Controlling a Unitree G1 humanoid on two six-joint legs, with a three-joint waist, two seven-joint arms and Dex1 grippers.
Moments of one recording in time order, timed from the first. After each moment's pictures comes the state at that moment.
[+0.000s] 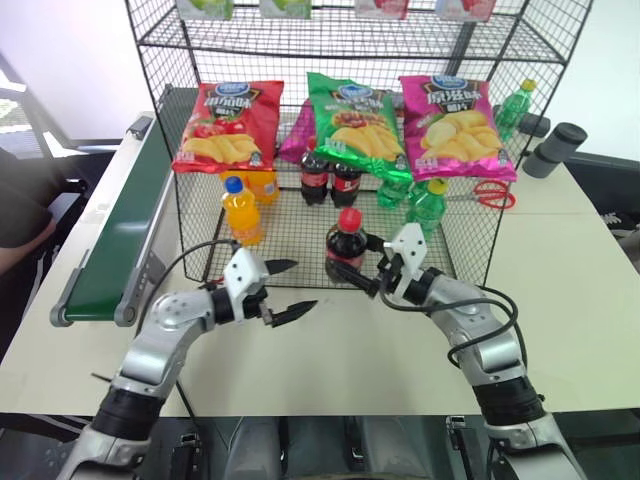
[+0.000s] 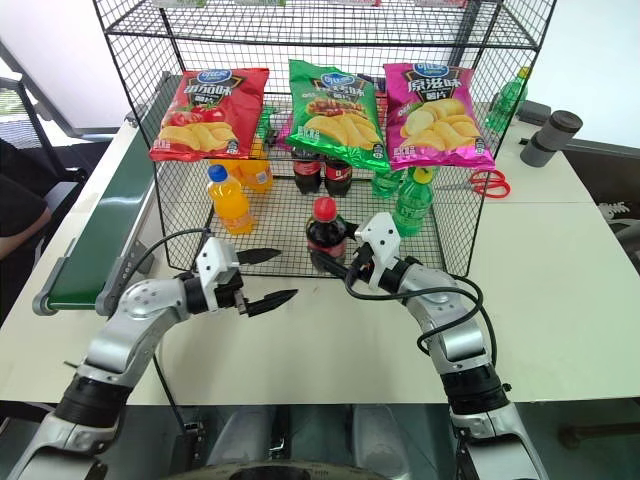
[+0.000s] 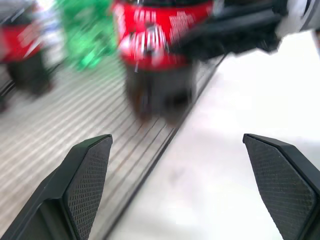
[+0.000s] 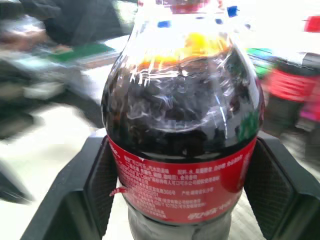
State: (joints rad) left arm -0.12 0.53 -0.09 -0.14 -0.32 0.20 -0.88; right arm -0.32 -0.30 0.13 0.02 0.22 0.14 0.63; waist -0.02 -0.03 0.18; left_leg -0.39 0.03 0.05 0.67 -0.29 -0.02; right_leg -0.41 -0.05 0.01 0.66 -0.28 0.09
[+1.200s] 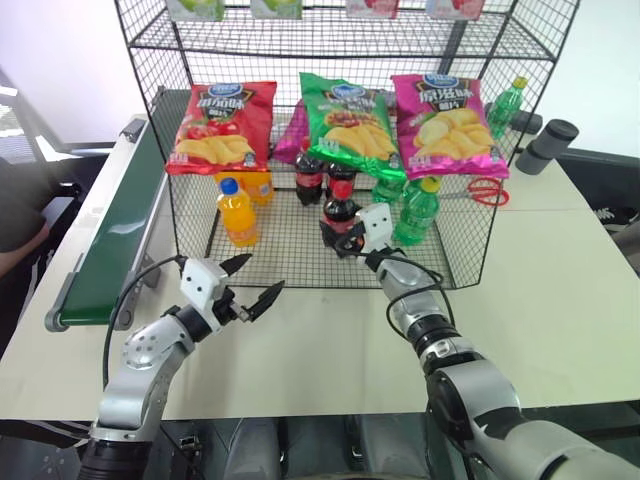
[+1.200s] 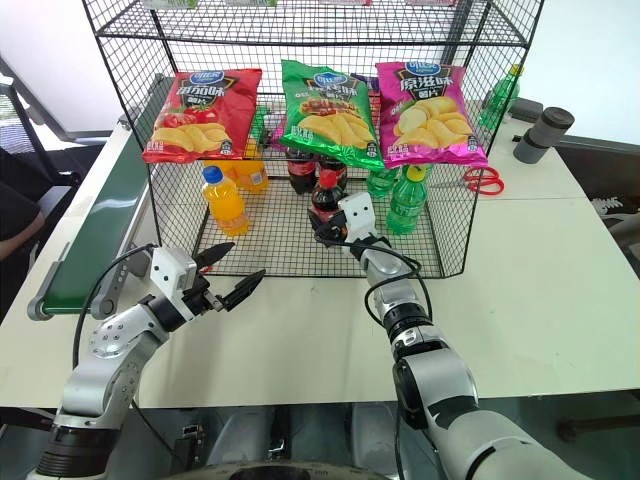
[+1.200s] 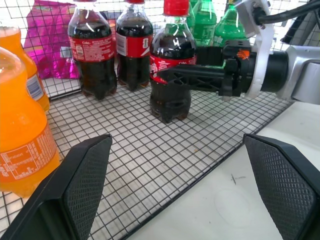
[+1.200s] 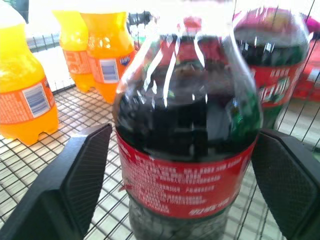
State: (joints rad) left arm 0.02 0.41 0.04 -0.27 -0.36 0.18 -0.65; right arm -0.69 -0.09 0.01 0.89 0.08 -0.41 0.46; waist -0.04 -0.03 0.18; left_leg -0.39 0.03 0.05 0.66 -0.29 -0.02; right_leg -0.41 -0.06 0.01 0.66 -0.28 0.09
